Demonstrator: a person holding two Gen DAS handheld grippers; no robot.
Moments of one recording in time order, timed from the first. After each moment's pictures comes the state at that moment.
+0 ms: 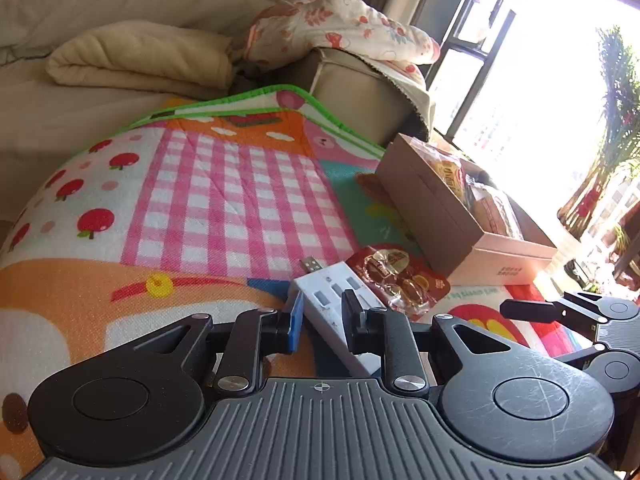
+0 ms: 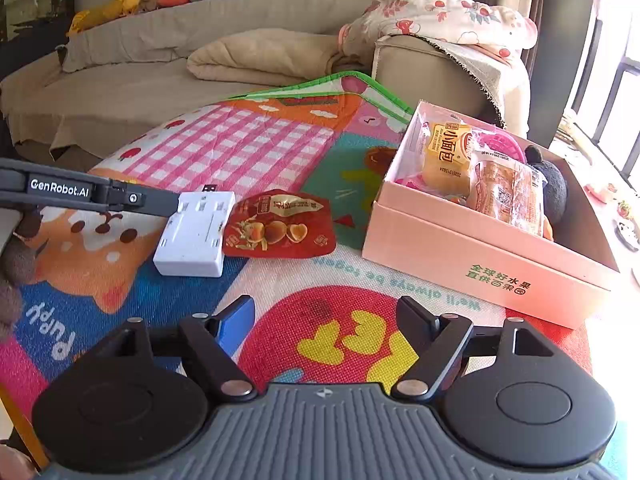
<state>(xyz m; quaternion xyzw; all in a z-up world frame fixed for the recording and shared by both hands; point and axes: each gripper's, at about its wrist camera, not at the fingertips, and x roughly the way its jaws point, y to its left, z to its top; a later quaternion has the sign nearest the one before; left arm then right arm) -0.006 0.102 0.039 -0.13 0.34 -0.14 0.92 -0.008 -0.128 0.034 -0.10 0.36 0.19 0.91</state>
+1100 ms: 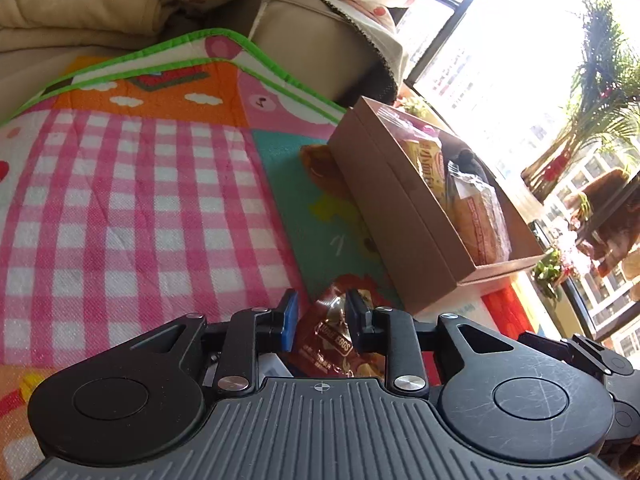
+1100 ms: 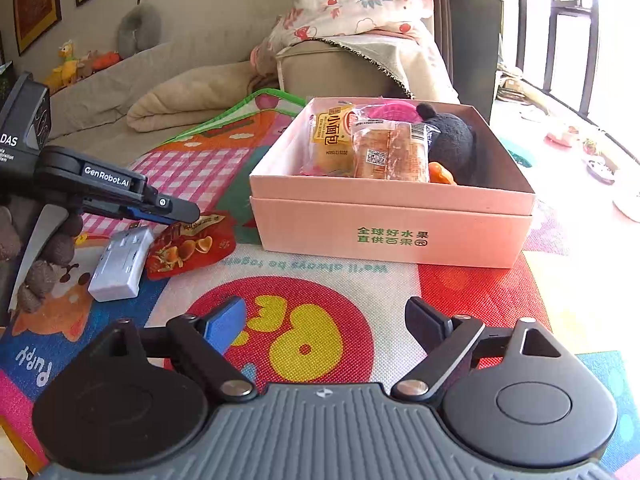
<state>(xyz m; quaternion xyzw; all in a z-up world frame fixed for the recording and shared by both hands) 0.084 0.053 0.029 -0.14 0.43 -0.24 0.86 -0.015 -0.208 0.034 0.00 0.35 0.12 0.93</state>
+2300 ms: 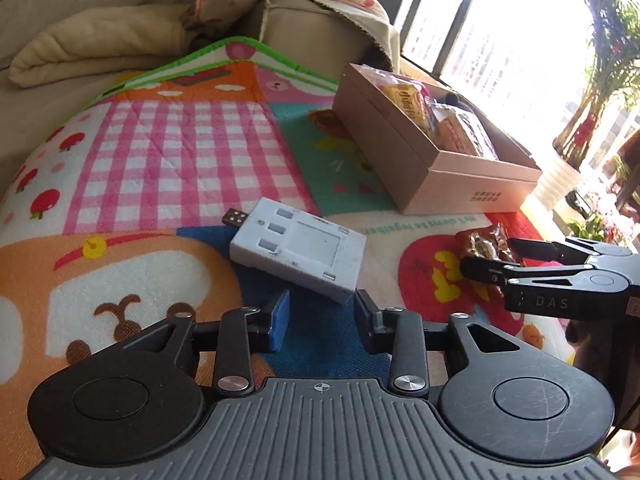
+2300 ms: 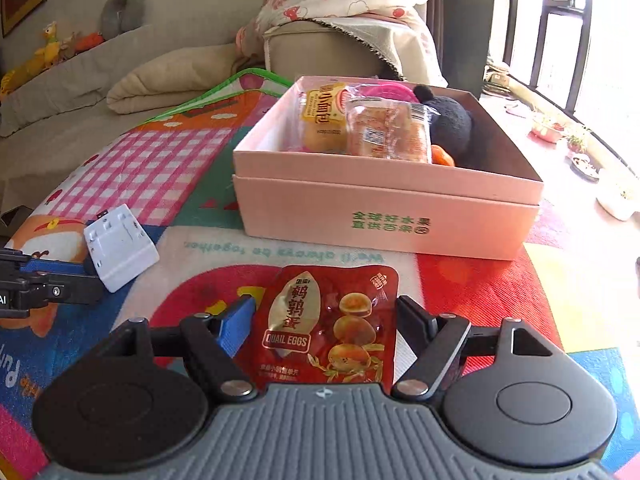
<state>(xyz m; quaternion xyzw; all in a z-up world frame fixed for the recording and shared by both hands) -0.017 0.037 0.031 -0.03 0.41 -0.17 0.90 -0.006 -0.202 0.018 -0.02 0.37 0.08 0.93</state>
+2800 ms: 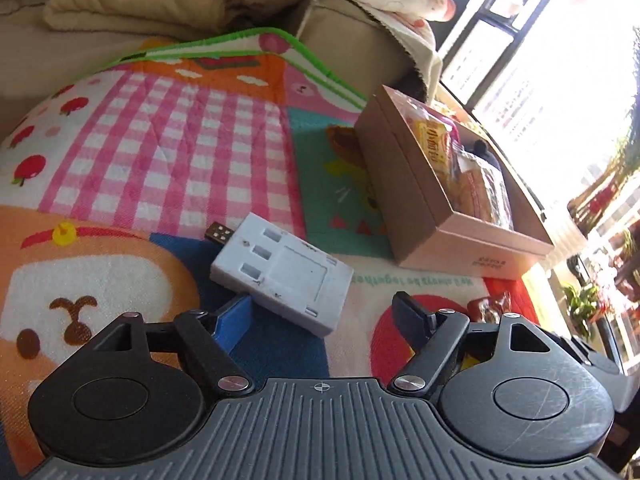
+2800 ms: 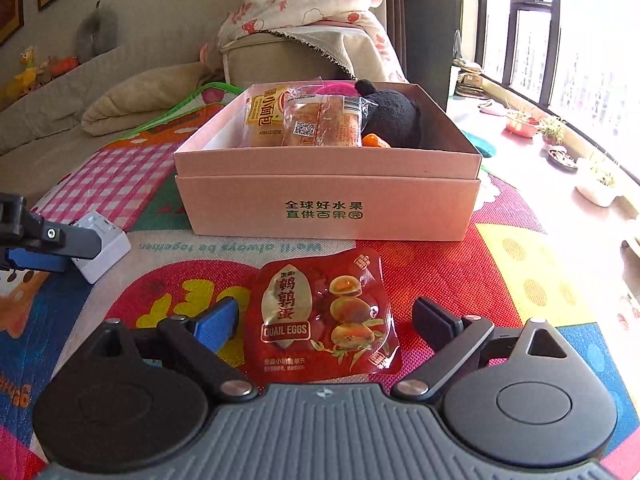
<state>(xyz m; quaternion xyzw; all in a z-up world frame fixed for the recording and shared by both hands) 0.025 0.037 0.033 -0.17 0.42 -0.10 0.88 -0.014 -0.229 0.010 0.00 0.35 0.06 0.94</state>
